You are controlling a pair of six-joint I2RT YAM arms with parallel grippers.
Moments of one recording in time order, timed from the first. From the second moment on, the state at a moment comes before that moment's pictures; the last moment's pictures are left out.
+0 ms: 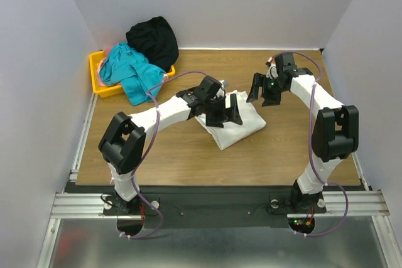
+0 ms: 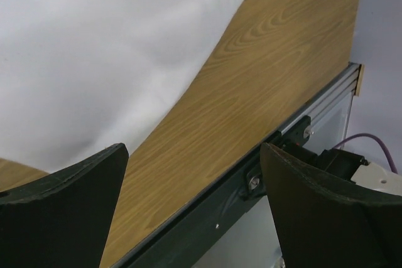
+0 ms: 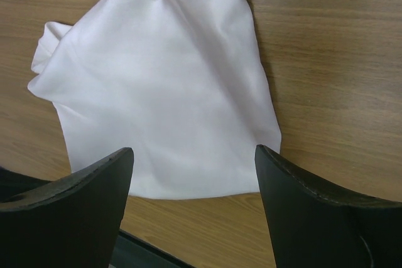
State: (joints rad) left arm -0.76 1.77 1.36 -0.40 0.34 -0.76; right arm 0.13 1.78 1.42 -0.72 -0.38 0.29
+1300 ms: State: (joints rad) left arm -0.66 1.82 1.17 -0.39 0.22 -0.71; right arm 0.06 1.86 1.28 -0.50 -0.63 0.21
